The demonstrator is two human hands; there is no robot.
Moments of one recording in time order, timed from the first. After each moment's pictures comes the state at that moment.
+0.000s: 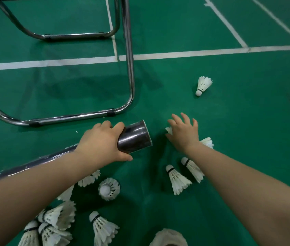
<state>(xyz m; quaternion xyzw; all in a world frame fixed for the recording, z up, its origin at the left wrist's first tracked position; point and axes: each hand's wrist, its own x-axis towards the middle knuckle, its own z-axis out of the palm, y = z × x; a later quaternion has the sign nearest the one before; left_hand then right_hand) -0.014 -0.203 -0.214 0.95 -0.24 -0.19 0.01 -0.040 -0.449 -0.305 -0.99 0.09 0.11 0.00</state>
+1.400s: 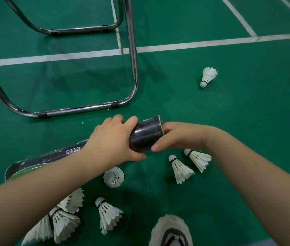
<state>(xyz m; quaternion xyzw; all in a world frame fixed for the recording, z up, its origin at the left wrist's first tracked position) -0.052 -0.213 -0.188 0.95 -0.27 -0.16 0.07 -0.073 -0.403 -0.188 -0.70 -0.06 0.43 0.57</state>
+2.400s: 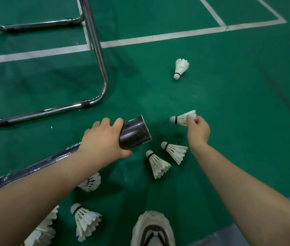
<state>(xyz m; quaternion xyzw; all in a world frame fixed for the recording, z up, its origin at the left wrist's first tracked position) -0.052 -0.255 -0.225 0.95 -0.26 -0.17 0.01 -0.110 -0.498 -0.304 -0.73 0.48 -0.12 0.48</state>
